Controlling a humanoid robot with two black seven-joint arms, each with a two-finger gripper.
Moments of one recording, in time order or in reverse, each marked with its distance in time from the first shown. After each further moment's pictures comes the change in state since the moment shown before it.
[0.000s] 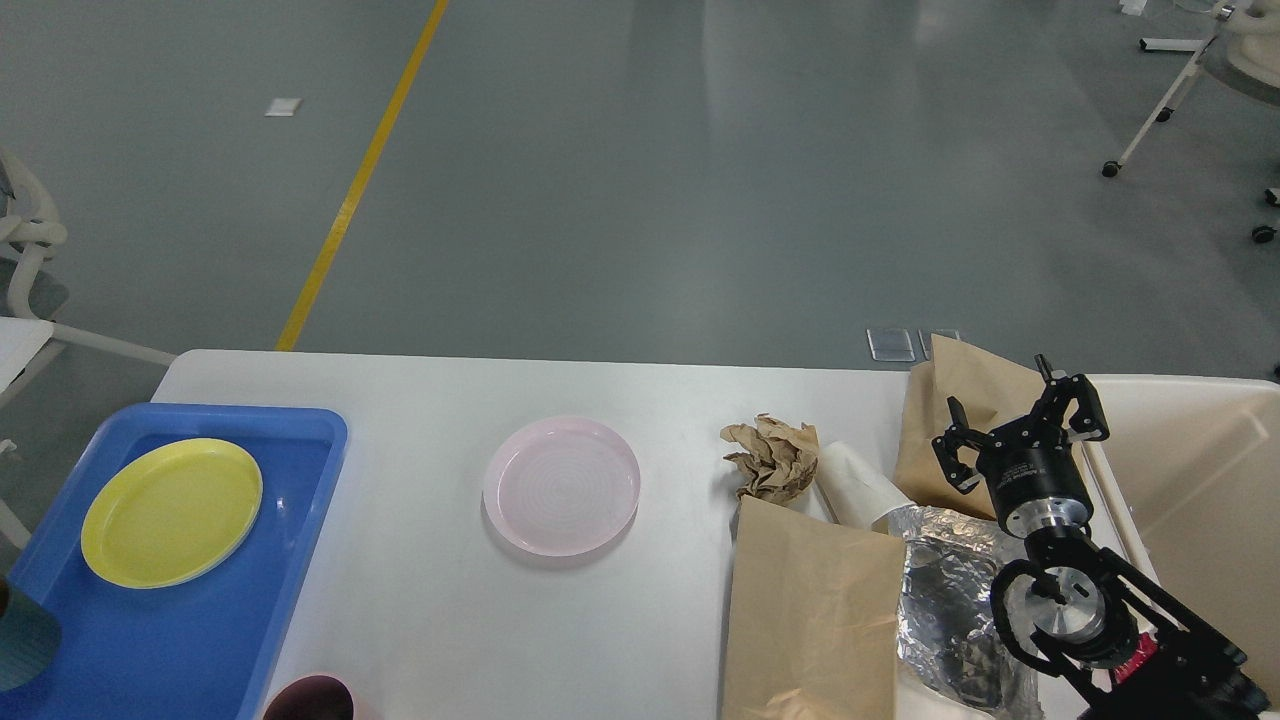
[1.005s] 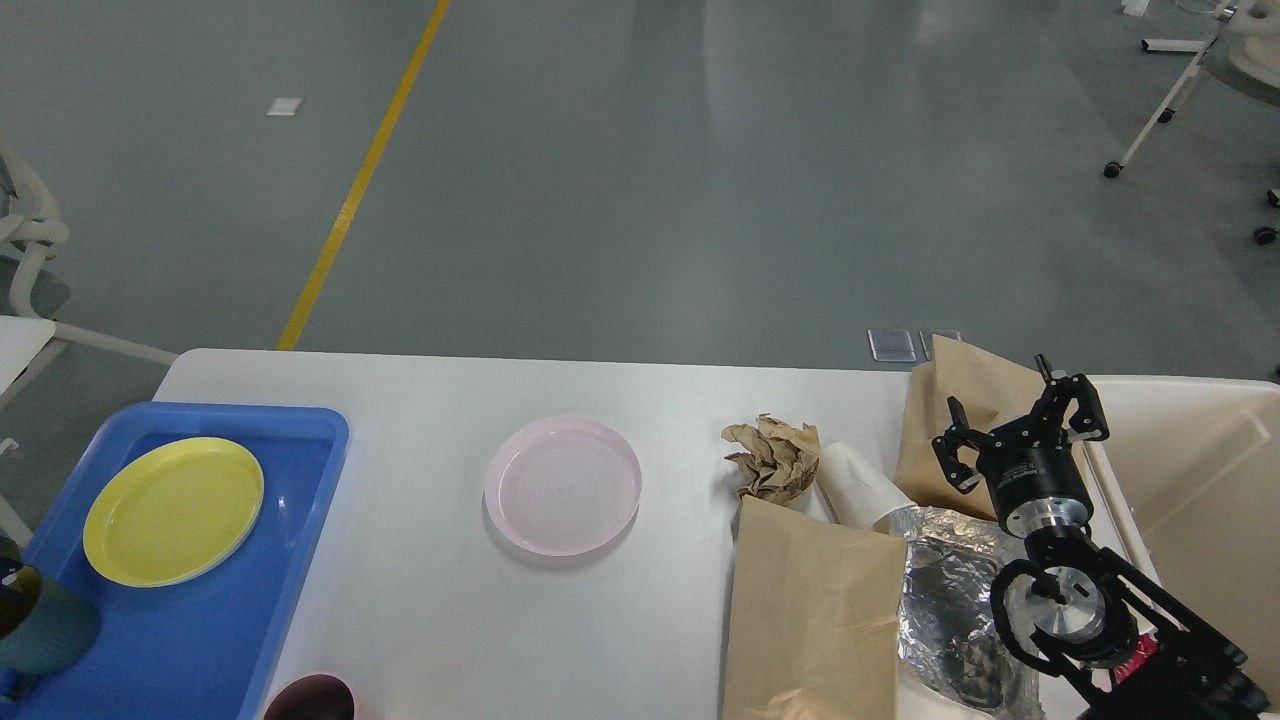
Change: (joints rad) left arm -0.057 0.006 0.010 -0.074 -0.085 0.063 0.011; right arm 0.000 0.000 0.000 0.000 0.000 0.000 0.000
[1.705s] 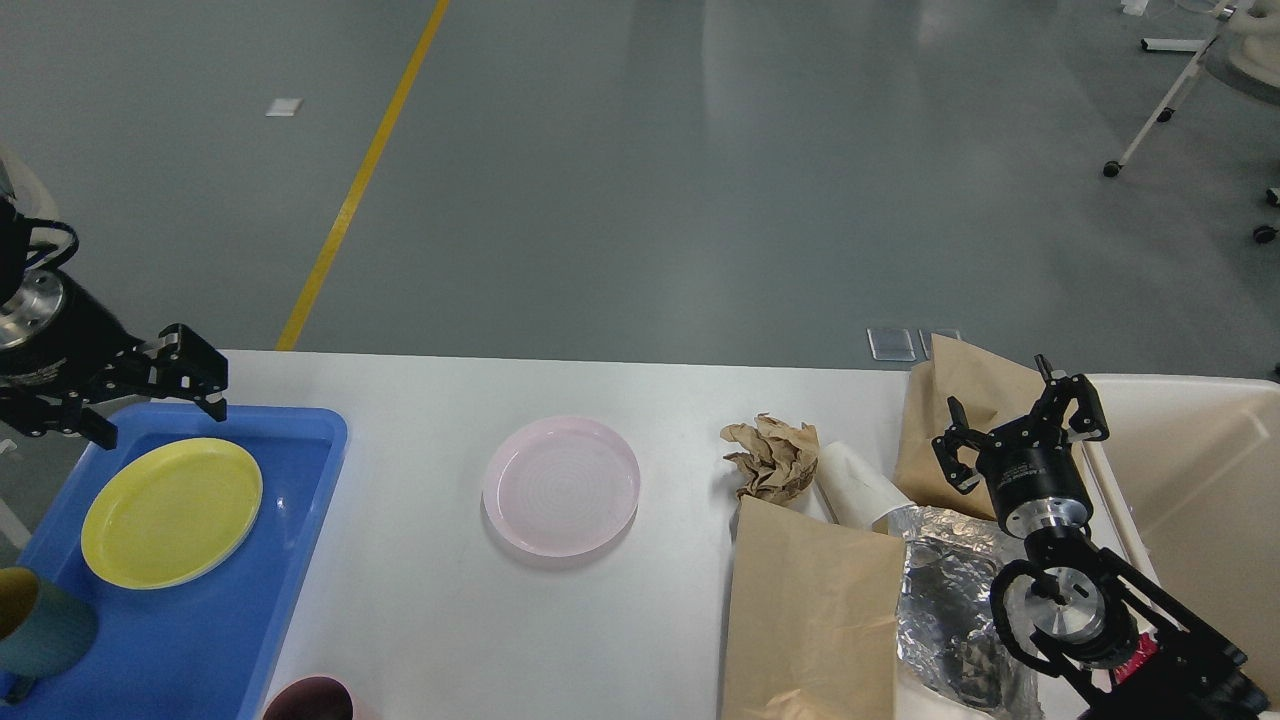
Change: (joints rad) left arm -0.929 -0.380 0.480 -0.654 -0.176 -0.012 0.051; right arm 0.000 0.000 -0.001 0.000 0.000 0.000 0.000
